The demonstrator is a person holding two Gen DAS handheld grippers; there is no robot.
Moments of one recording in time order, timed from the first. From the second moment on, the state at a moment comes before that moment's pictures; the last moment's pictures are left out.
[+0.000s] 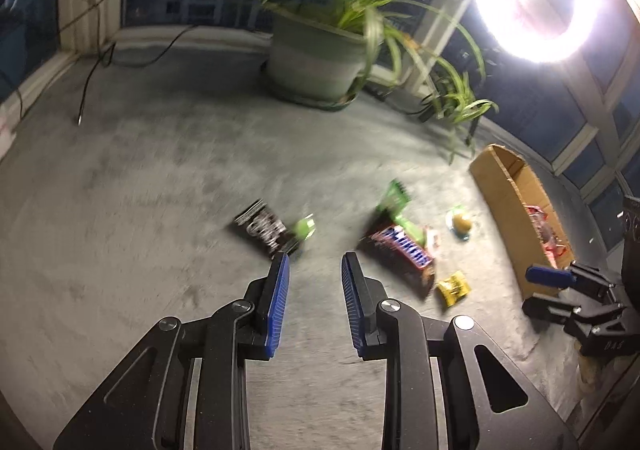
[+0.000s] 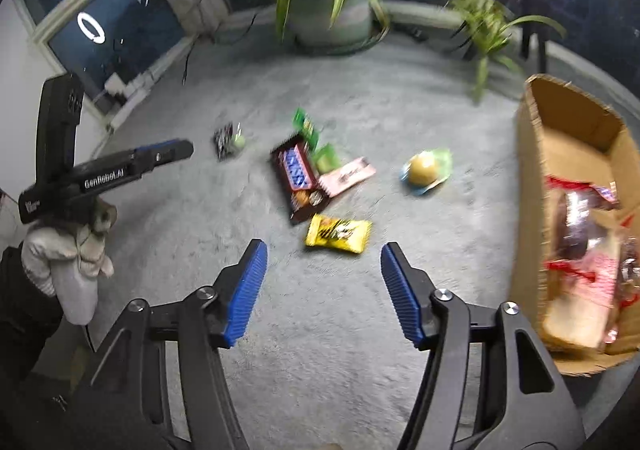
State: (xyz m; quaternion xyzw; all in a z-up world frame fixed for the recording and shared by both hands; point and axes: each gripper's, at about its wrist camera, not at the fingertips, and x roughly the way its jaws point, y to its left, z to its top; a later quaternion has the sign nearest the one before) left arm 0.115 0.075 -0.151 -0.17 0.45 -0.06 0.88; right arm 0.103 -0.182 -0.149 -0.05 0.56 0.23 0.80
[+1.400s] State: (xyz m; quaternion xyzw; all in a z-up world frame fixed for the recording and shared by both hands) left arm 0.184 0.050 -0.191 -0.01 0.48 -0.06 0.87; right arm 0.153 -0.136 -0.206 -0.13 0.58 0.15 0.79
